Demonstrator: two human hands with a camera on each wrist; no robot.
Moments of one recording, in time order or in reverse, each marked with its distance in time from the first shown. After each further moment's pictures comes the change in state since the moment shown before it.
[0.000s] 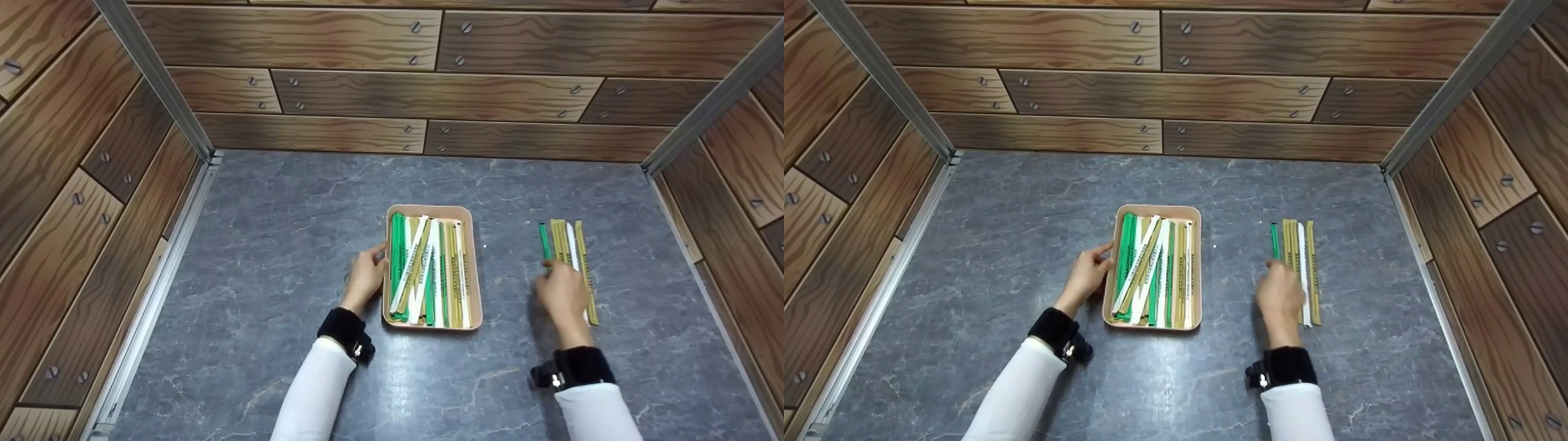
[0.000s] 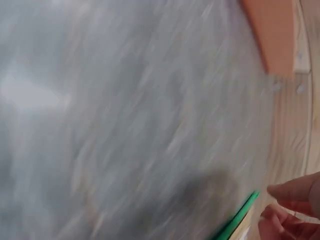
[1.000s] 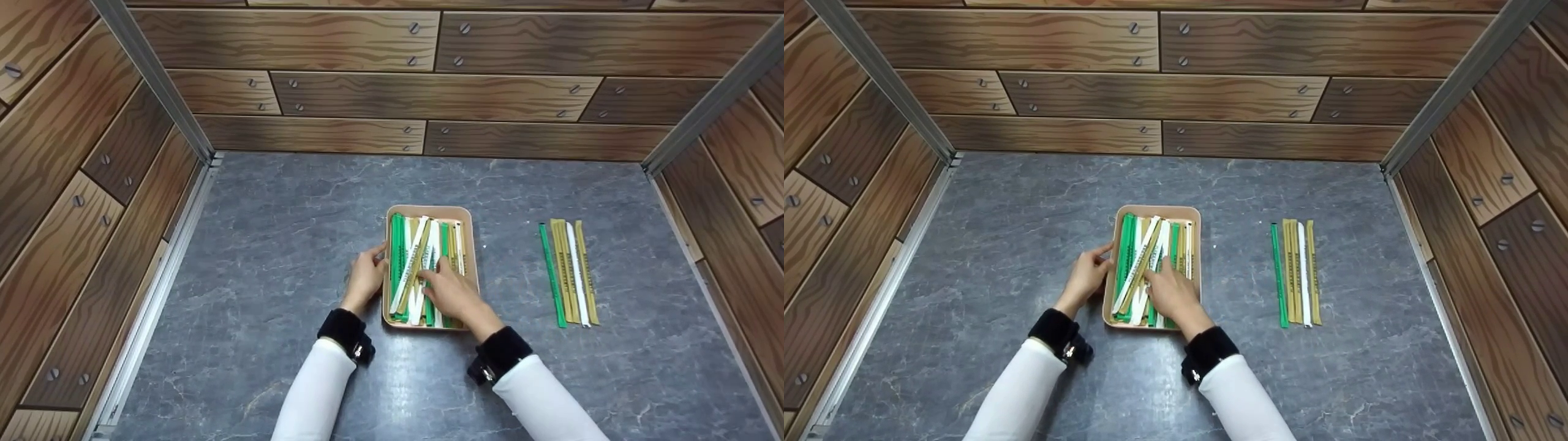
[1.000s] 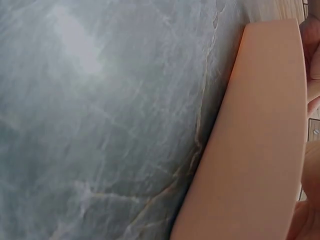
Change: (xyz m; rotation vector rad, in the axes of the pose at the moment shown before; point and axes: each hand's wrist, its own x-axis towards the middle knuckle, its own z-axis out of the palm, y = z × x) left_hand -0.001 0.001 0.000 0.011 0.004 0.010; right_hand -0.040 -0.138 0.078 -0.078 -0.427 -0.578
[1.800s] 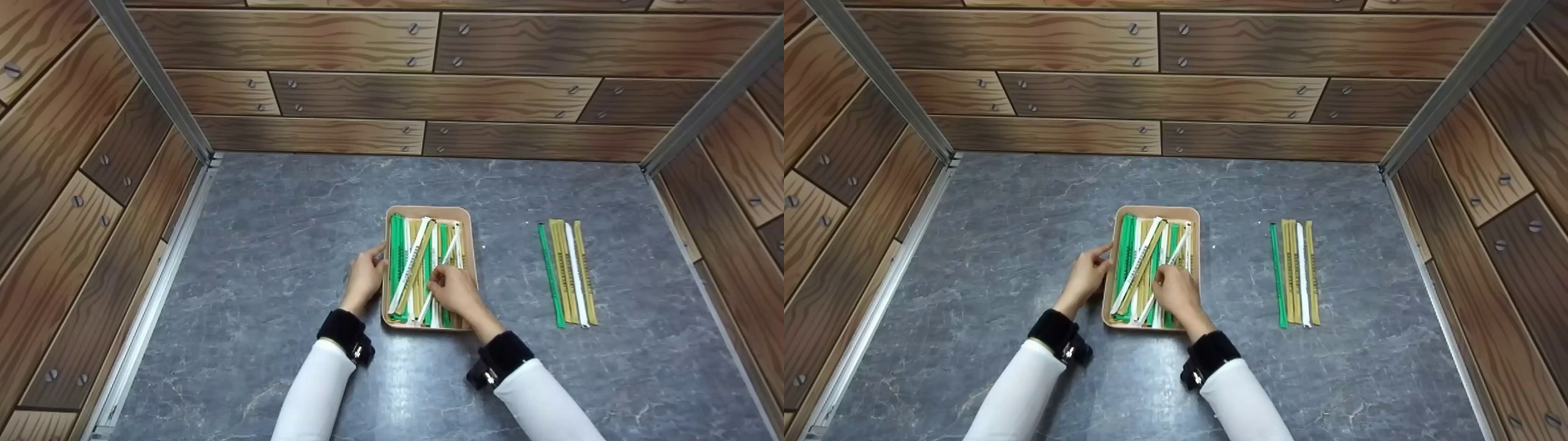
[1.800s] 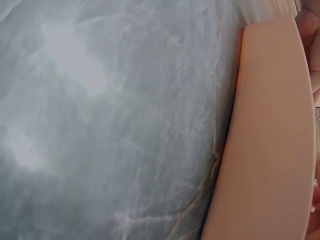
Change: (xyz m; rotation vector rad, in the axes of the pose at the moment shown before) left_hand 0.001 -0.001 0.001 0.007 0.003 0.002; right_hand 0.002 0.008 0.003 0.368 0.159 0.190
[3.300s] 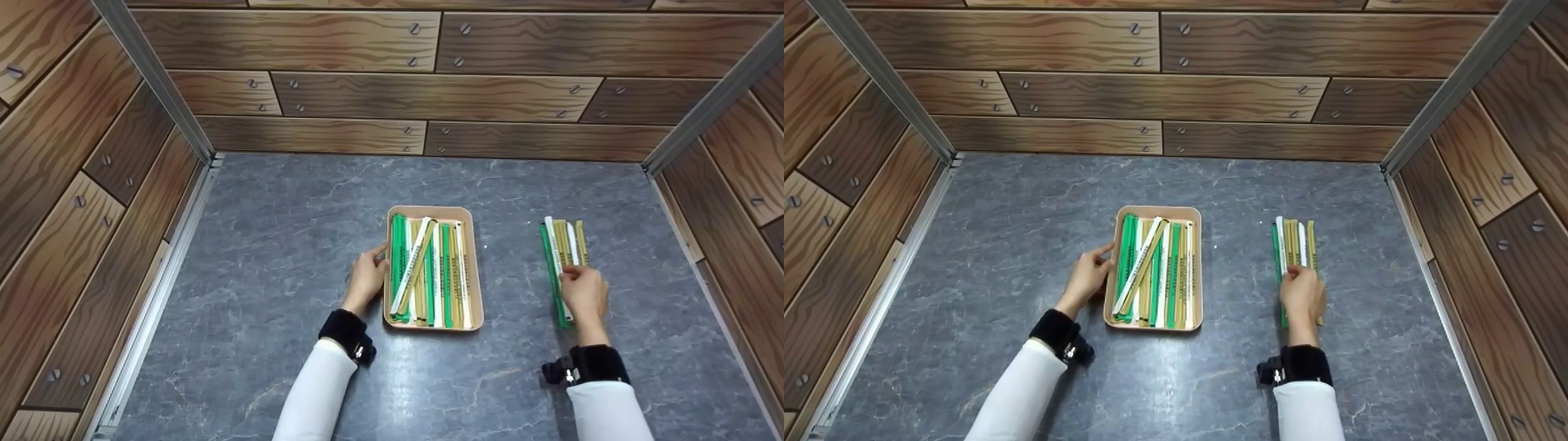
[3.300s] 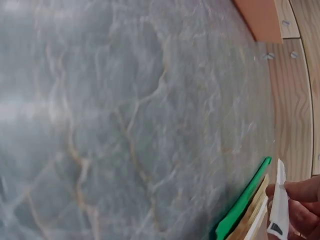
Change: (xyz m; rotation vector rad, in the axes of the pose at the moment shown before) left_hand 0.001 -0.001 0.000 -0.012 0.001 -0.003; right_hand -0.045 0.132 -0.135 -0.071 0.392 0.499
